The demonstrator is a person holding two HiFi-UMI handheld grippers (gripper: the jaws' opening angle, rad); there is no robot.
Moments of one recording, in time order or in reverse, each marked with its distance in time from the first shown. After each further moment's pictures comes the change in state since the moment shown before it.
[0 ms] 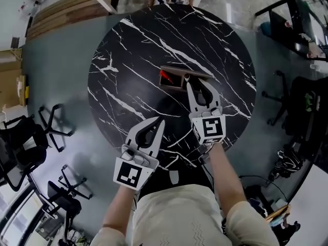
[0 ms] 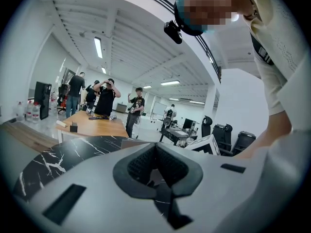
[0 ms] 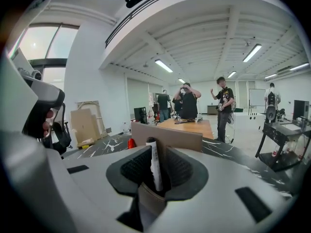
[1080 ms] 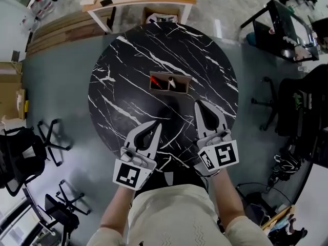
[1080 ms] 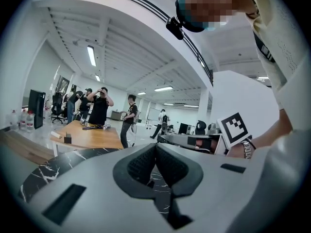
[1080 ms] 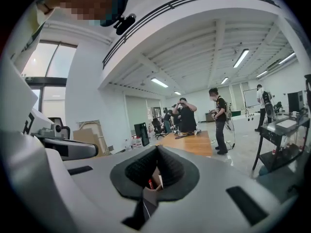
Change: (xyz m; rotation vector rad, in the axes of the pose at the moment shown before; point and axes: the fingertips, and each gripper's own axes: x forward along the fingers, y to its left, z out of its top) left arm -0.025 -0.056 0.042 0.058 -0.082 -0.051; right arm -0.136 0.011 0.106 0.097 -0.159 0.021
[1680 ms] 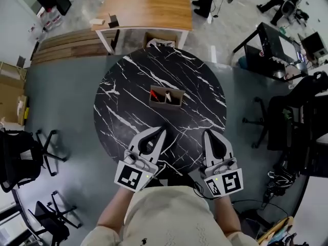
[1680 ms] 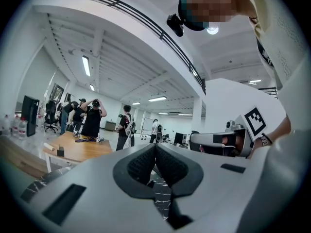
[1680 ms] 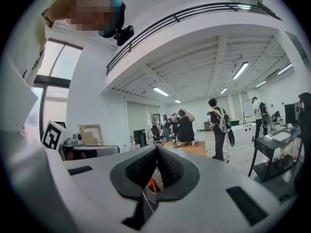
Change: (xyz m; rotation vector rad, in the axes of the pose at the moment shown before) left arm -0.024 -0.051 0.071 0.036 -0.147 -0.072; right arm -0.110 0.032 0.079 -0.035 -0.082 -0.027
